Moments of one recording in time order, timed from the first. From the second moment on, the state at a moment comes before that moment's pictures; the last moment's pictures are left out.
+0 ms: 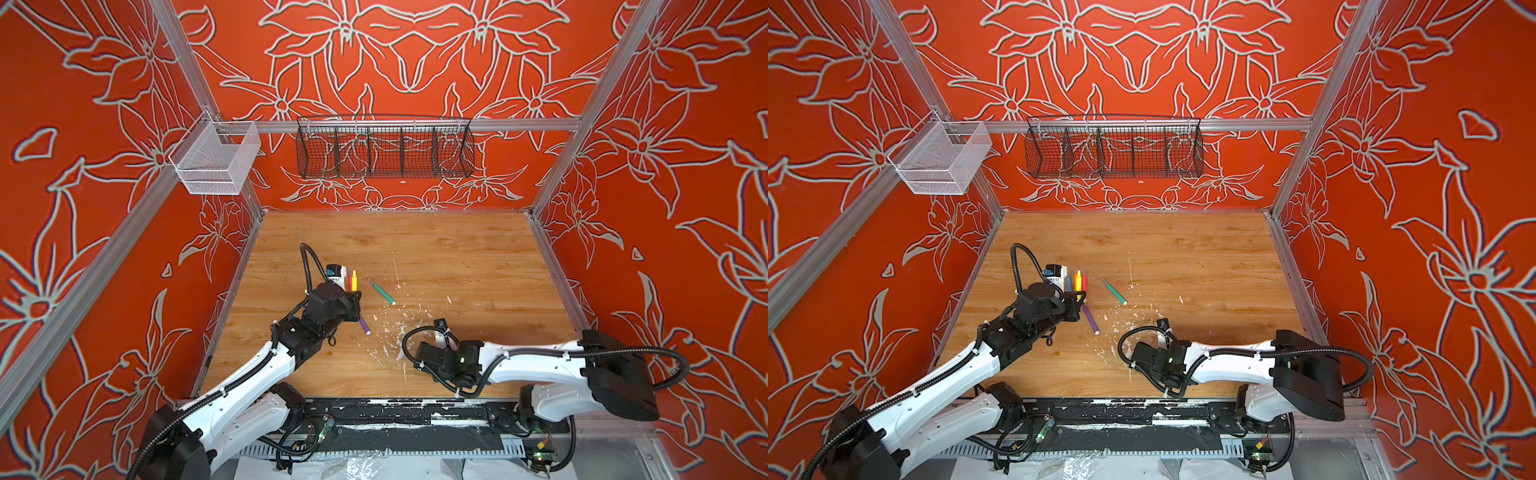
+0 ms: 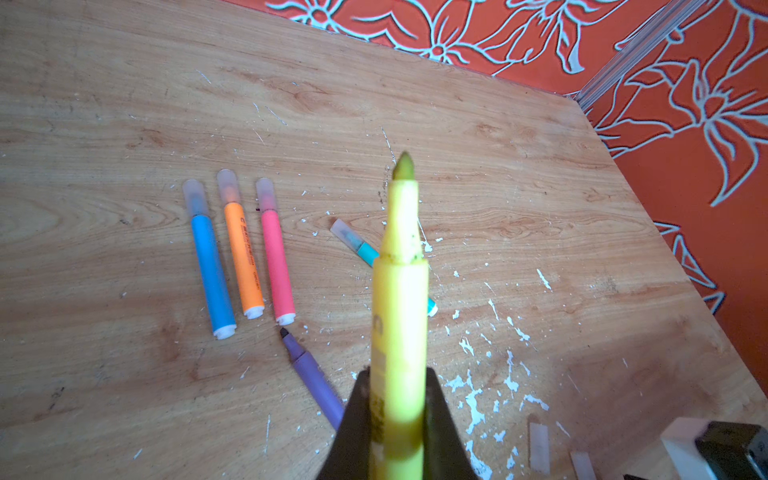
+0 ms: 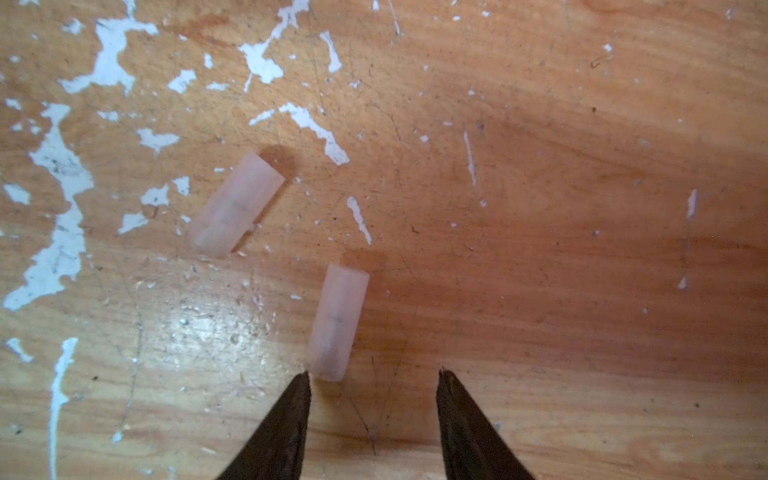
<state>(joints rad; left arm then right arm) -0.52 0.92 0.57 -0.18 -0.12 -0.50 1.24 1.40 0.68 -0.68 0.43 1.06</state>
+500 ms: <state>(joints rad) -0.52 0.91 0.57 -0.18 -0.12 -0.50 1.20 1.49 0.72 -0.54 0.40 1.04</state>
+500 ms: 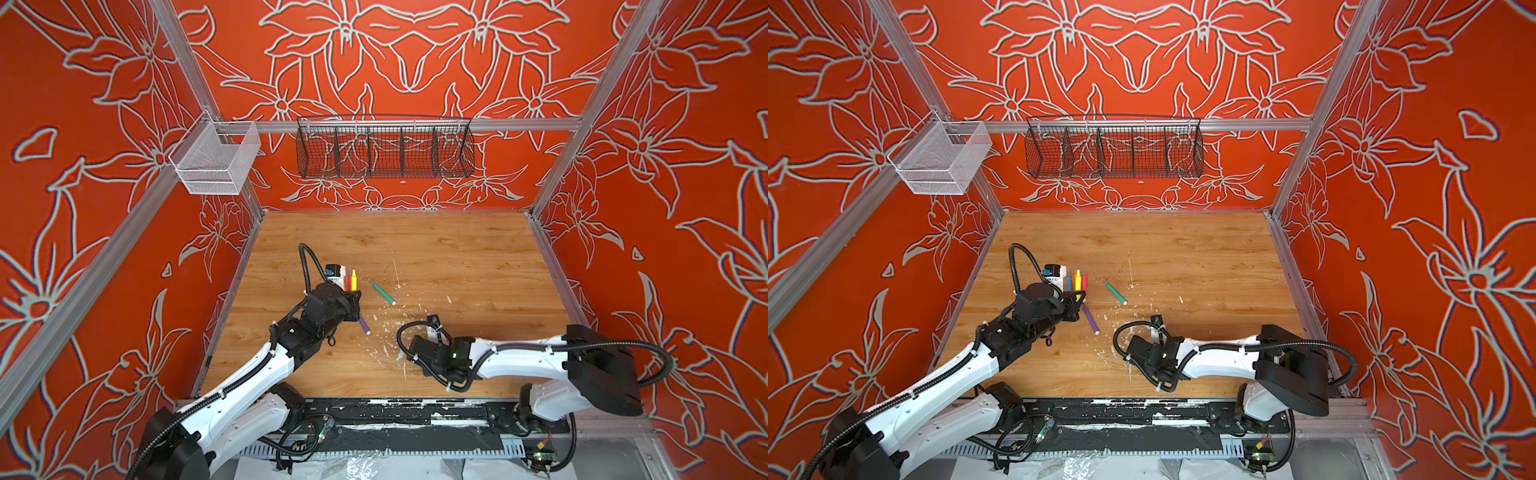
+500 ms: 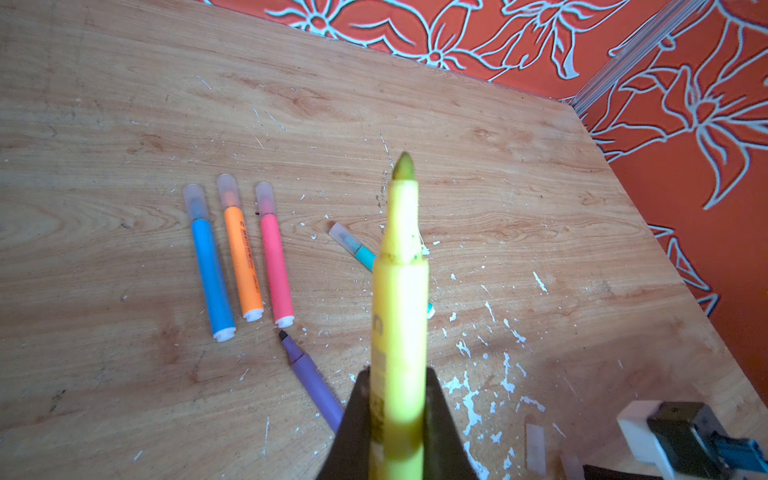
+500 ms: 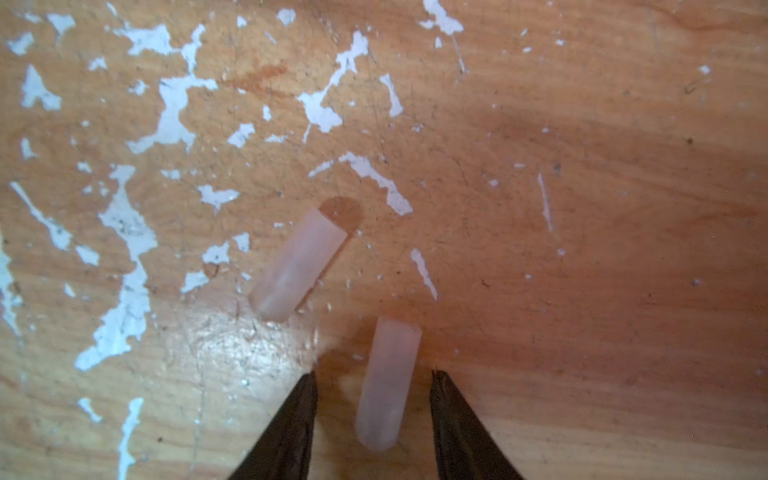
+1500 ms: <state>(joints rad) -0.52 0.91 0.57 -0.18 -0.12 -0.49 1.18 1.54 0.73 -0.51 0.43 1.07</state>
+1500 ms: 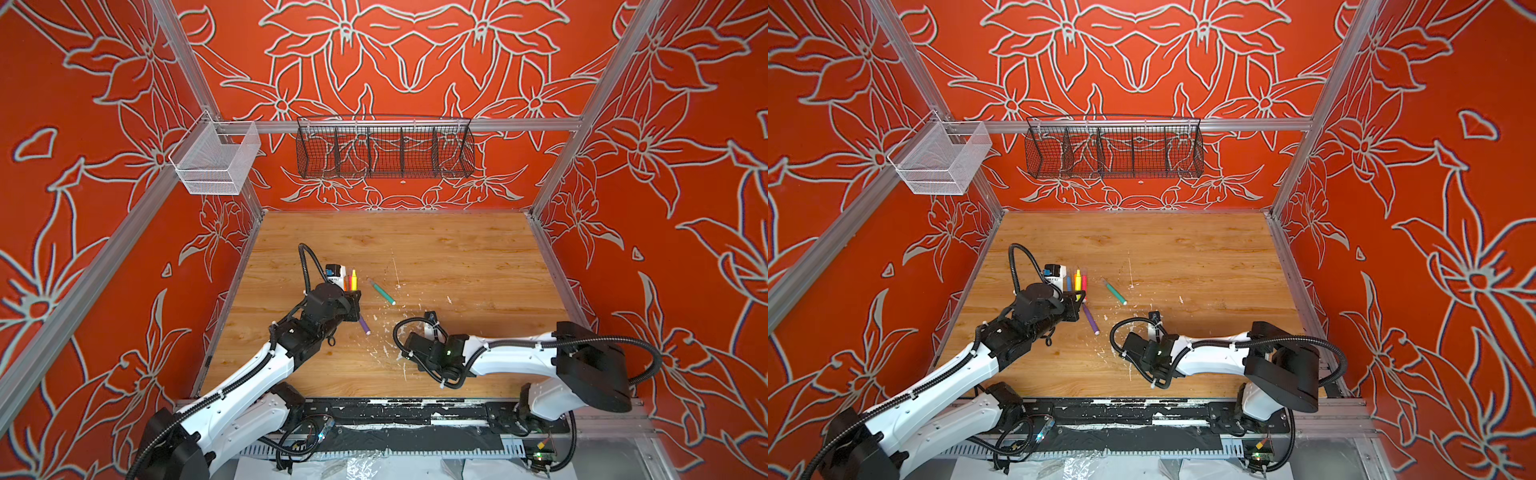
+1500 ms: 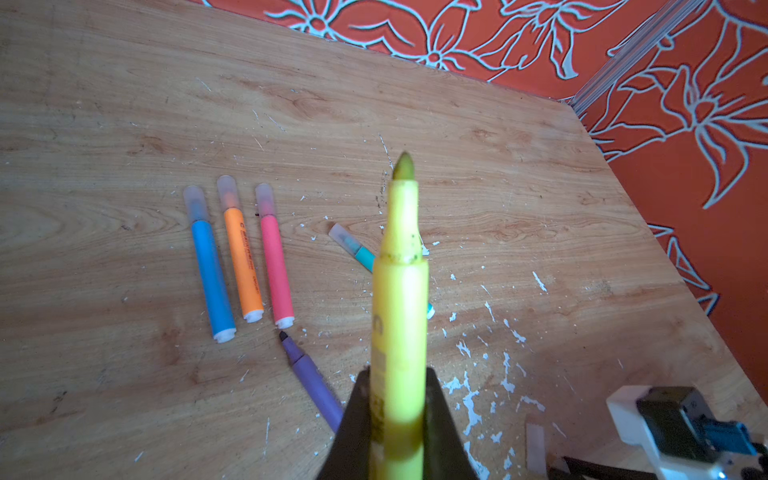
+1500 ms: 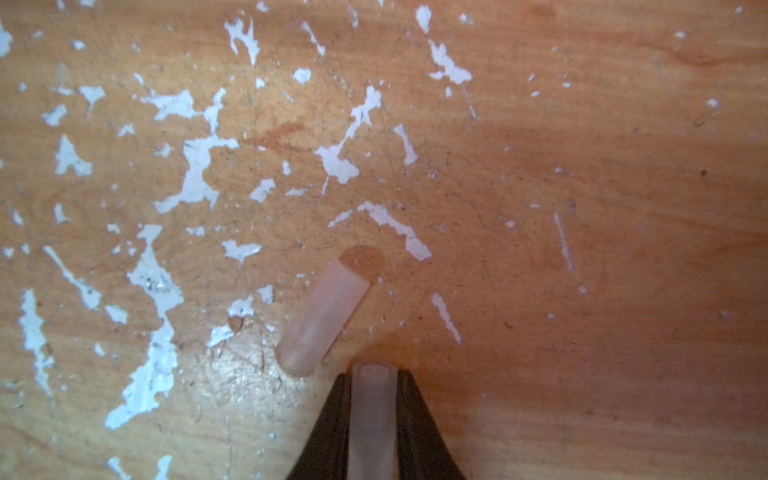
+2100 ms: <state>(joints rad) -0.53 0.89 0.55 -0.11 0.06 -0.45 1.09 1.29 0.67 -0.57 0.43 1.01</state>
